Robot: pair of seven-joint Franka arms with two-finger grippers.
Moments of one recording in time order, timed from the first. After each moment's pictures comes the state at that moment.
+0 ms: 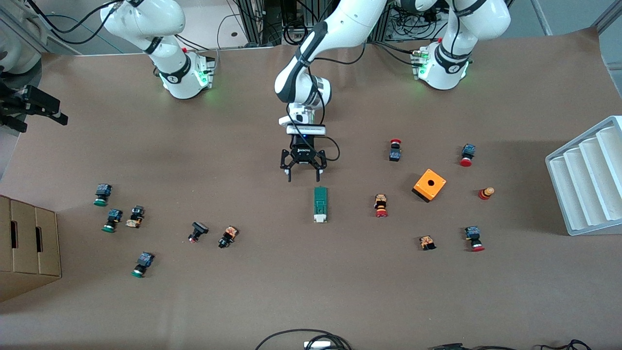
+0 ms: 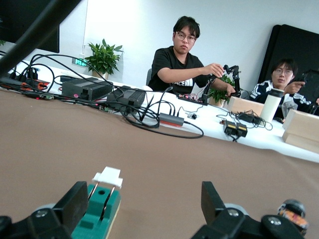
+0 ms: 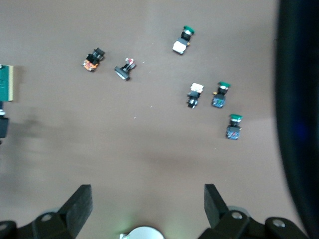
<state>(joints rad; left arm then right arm) -1.32 0.78 0.20 -1.76 1.71 2.03 -2.81 -0.02 -0.14 -0.09 -1.62 0.05 1.46 -0.20</state>
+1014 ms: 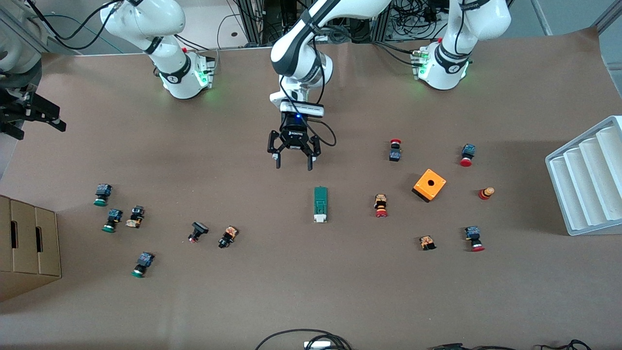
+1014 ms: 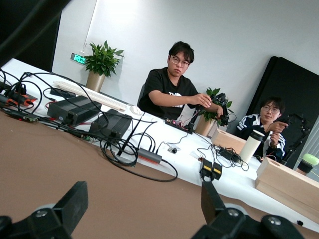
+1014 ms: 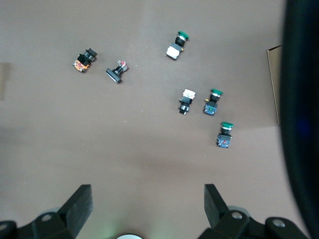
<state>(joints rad) -1.29 0.54 0.21 -1.80 1.71 2.06 -2.76 -0.01 -0.16 -0.11 -1.68 0.03 1.52 -0.26</state>
